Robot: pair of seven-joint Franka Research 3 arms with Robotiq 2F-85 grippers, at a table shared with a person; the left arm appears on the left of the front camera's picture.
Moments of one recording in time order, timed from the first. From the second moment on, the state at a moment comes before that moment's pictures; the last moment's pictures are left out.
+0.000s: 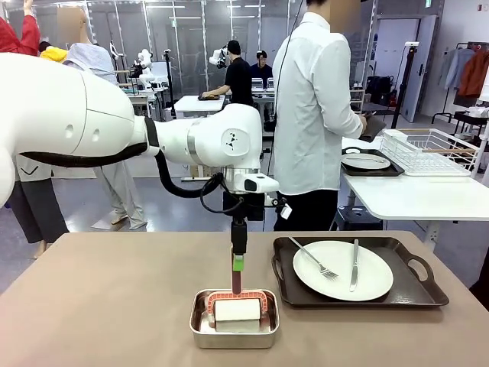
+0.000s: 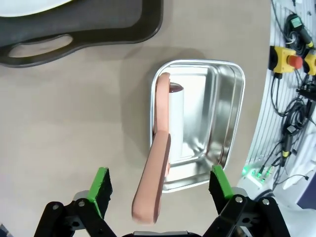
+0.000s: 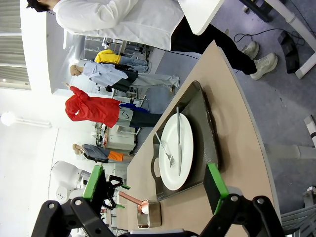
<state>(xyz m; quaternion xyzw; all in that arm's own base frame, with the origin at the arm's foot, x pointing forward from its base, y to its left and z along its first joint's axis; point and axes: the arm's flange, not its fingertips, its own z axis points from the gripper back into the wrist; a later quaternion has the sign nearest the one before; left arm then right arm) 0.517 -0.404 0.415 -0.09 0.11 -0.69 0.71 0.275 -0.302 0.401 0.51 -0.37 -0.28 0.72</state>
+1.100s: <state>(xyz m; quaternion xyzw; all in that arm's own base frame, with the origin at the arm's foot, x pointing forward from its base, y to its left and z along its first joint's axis) 0.511 -0.402 0.399 -0.11 0.13 -0.68 0.72 0.275 -0.302 0.401 0.51 -0.37 -0.28 0.72</state>
